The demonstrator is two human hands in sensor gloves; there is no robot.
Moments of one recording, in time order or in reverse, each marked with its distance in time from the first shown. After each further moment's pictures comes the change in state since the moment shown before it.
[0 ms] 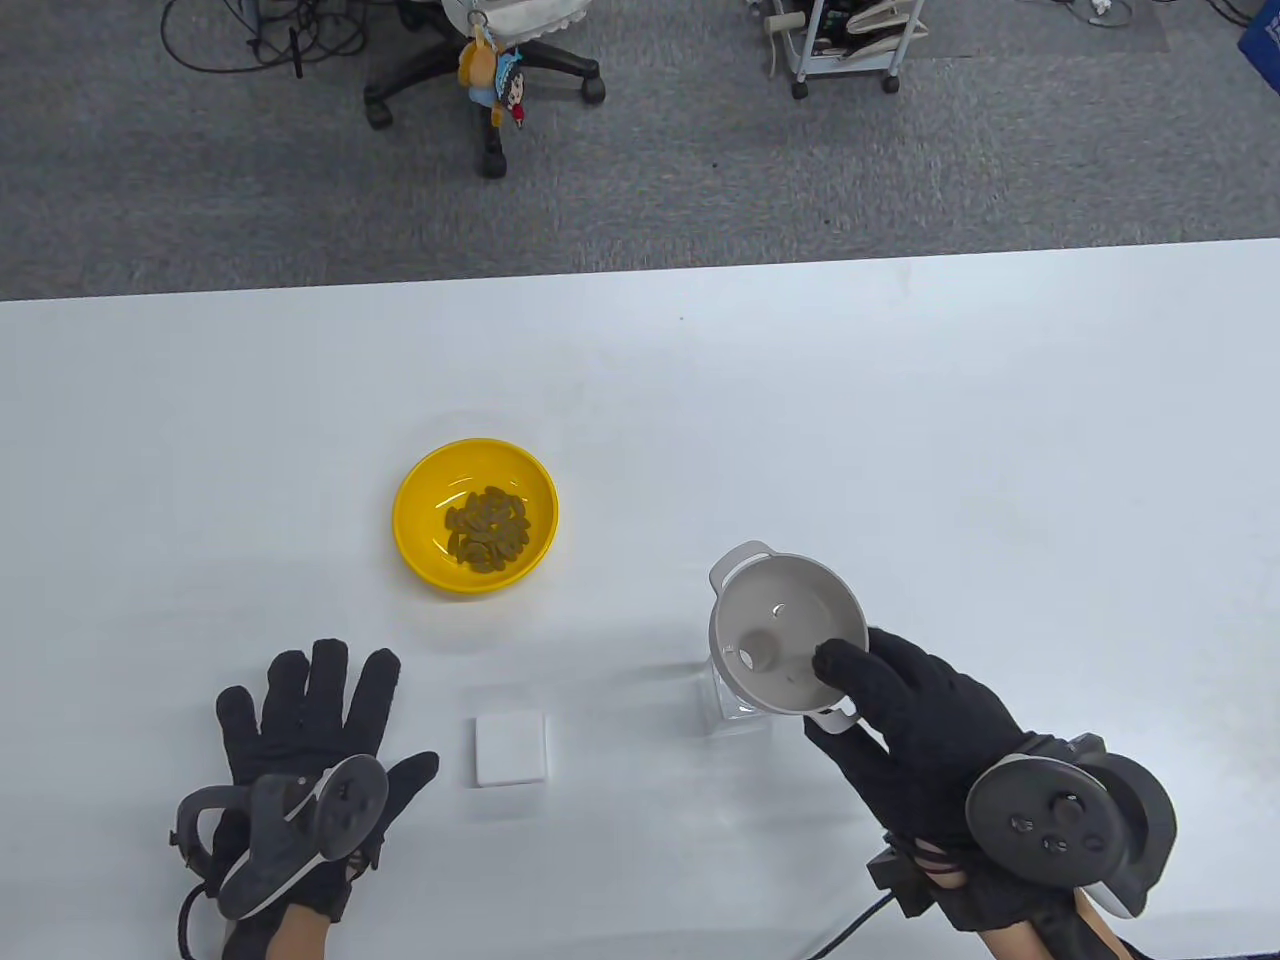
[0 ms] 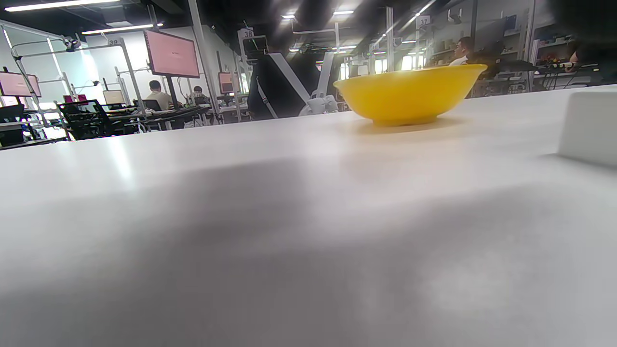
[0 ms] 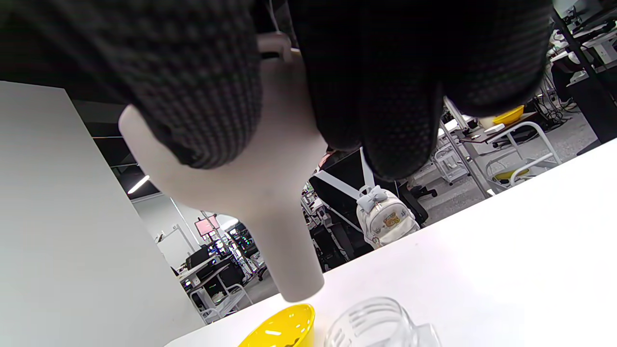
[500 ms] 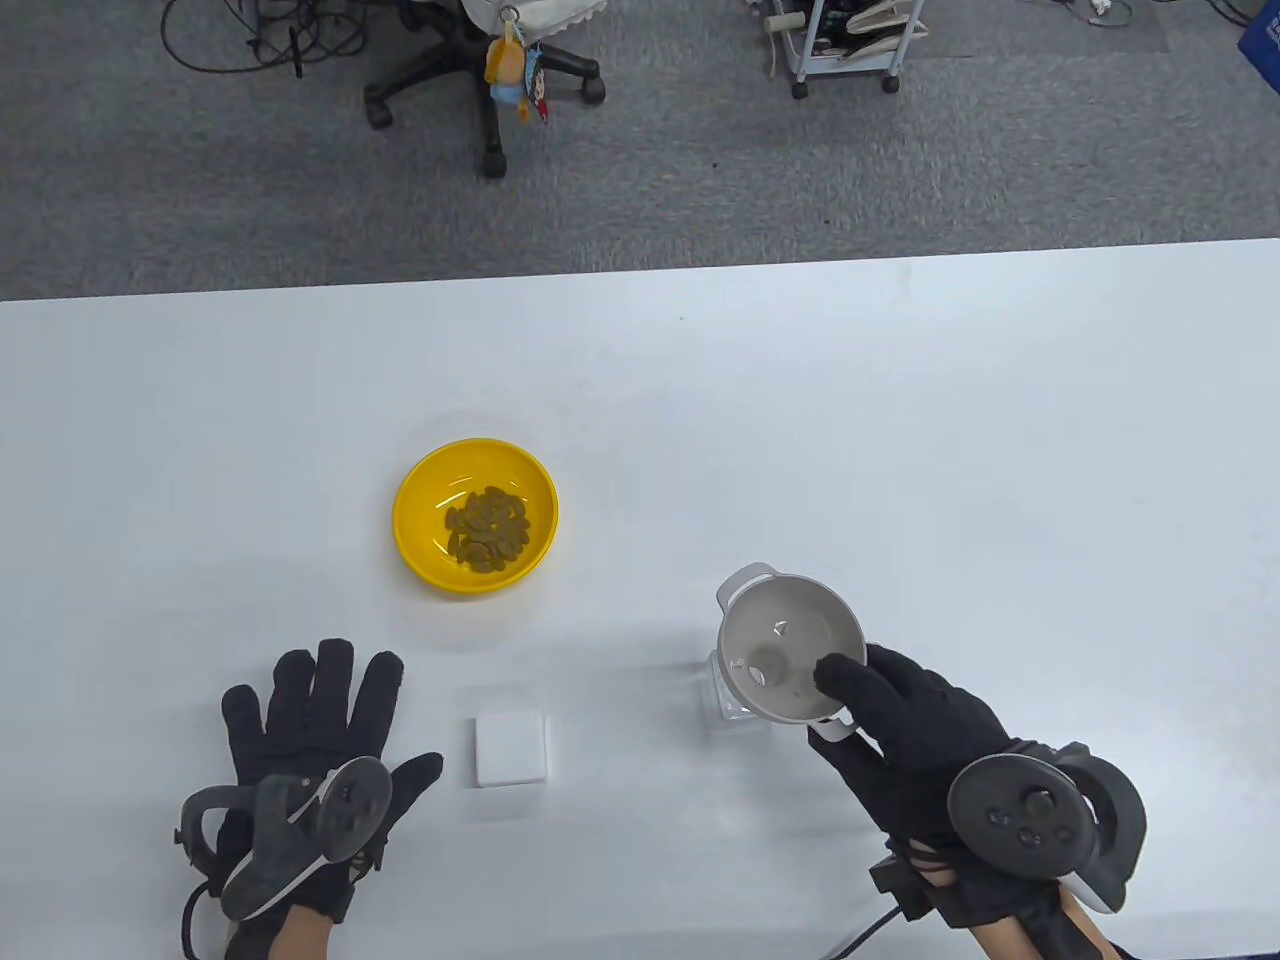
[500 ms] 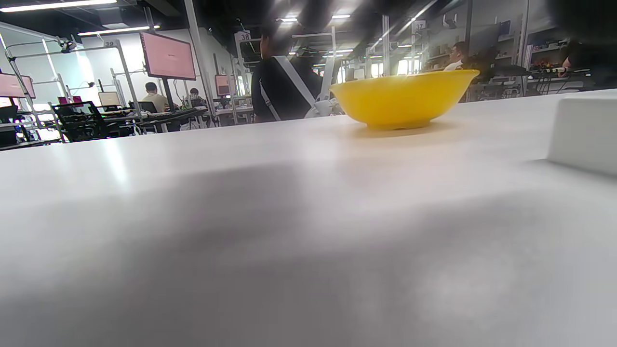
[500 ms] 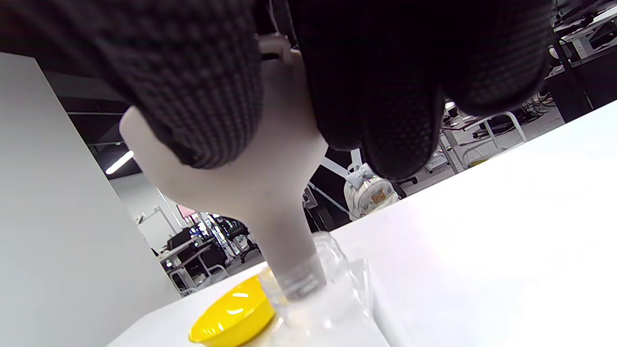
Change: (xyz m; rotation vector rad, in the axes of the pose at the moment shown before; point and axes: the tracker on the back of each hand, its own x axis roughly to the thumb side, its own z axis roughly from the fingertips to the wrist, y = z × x) left_hand 0.002 0.002 0.001 0.006 -0.006 0.004; right_hand -0.024 0.029 0.008 0.054 0.041 0.061
